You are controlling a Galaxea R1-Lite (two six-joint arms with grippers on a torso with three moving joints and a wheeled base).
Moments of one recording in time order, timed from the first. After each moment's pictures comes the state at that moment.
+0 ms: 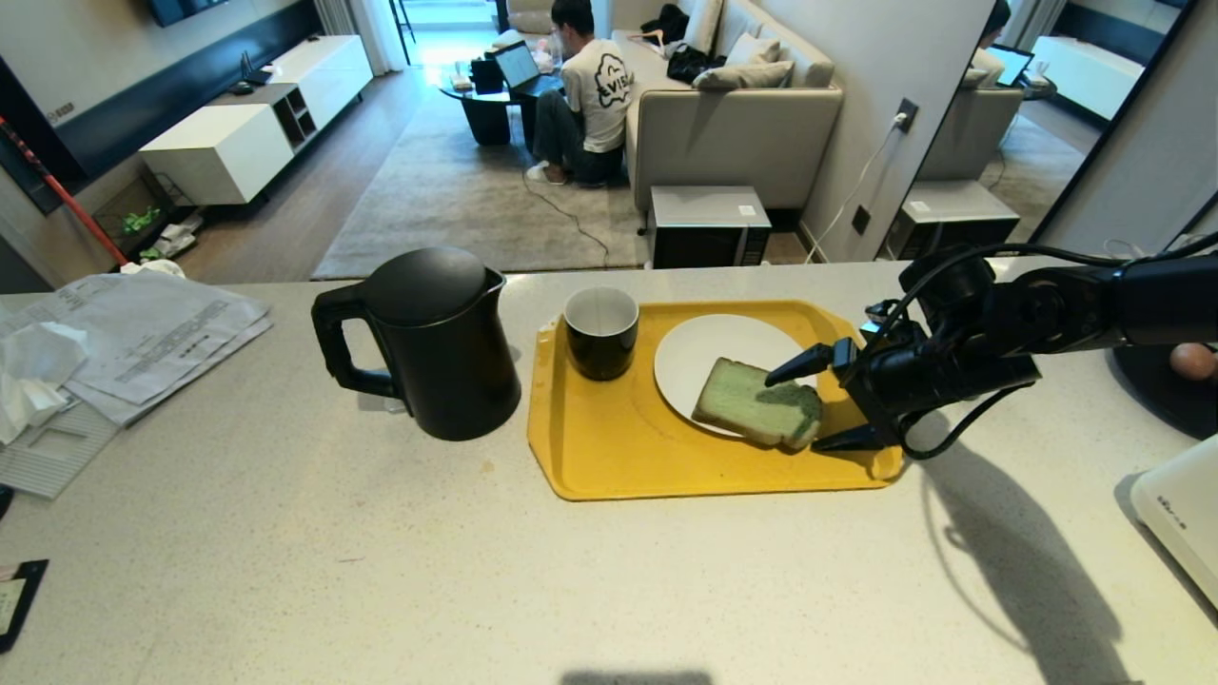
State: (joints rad) left arm 0.00 0.00 -0.01 0.03 -0.02 0.02; right arm 0.13 2.09 -1.61 0.43 0.66 0.72
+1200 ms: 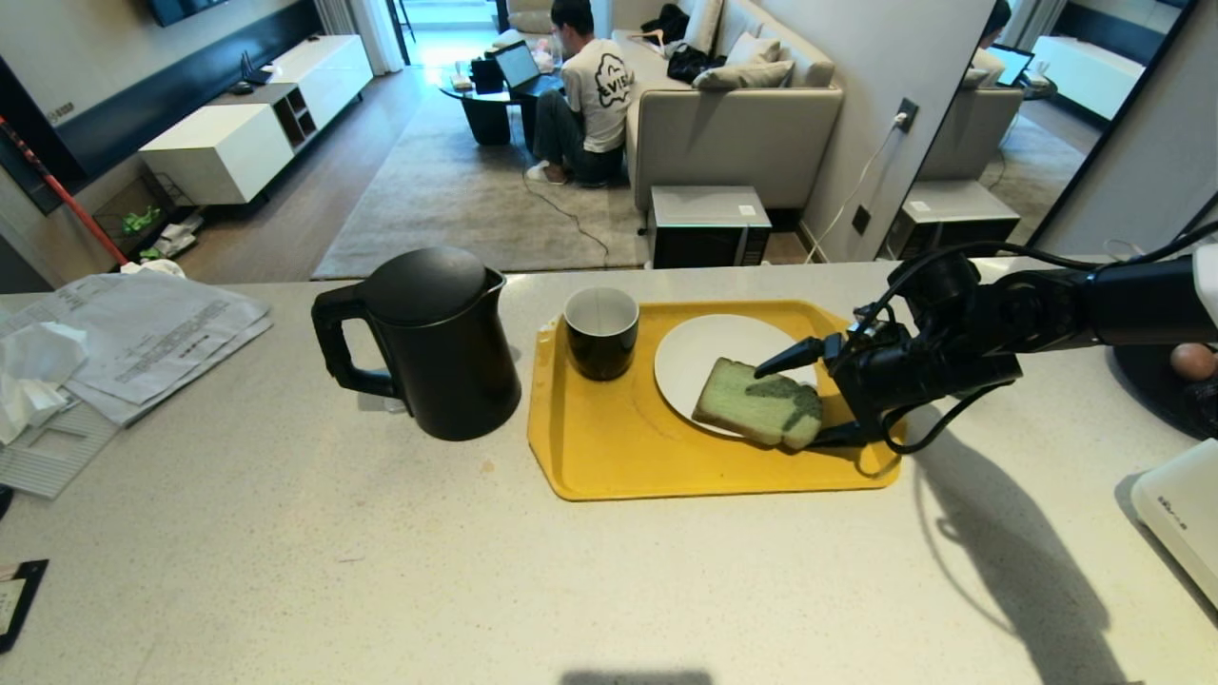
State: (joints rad) left arm 0.00 0.00 -0.01 0.03 -0.02 0.02; right arm 0.13 2.15 -1.68 0.43 0.75 0.78
